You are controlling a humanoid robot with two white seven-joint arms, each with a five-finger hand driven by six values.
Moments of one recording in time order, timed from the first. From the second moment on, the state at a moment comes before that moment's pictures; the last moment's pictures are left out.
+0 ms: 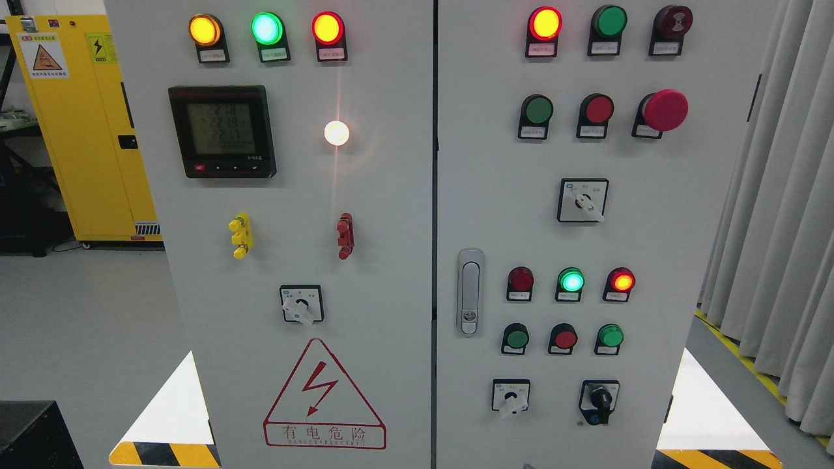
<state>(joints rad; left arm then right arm) 0.06 -0.10 -0.10 -0.13 0.08 -0.05 -0.06 0.18 0.00 0.13 -1.81 0.75 -0.44 -0.18</state>
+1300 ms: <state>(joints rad) 0.06 -0.10 -0.10 -0.13 0.08 -0.05 -0.06 -0.08 0.00 0.08 -1.88 1.16 -0.15 -0.13</state>
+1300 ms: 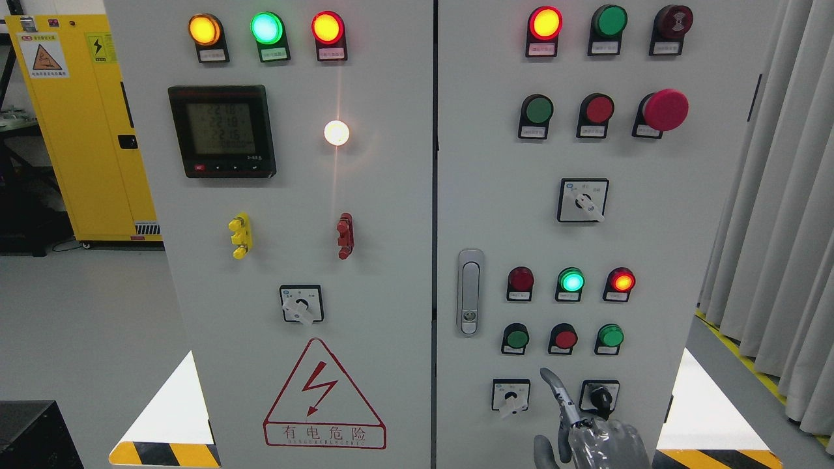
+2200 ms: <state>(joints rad) 0.06 -0.10 -0.10 -0.13 0.08 -0.05 -0.06 -0.16 0.00 0.13 -1.83 1.18 -0.13 -0.09</state>
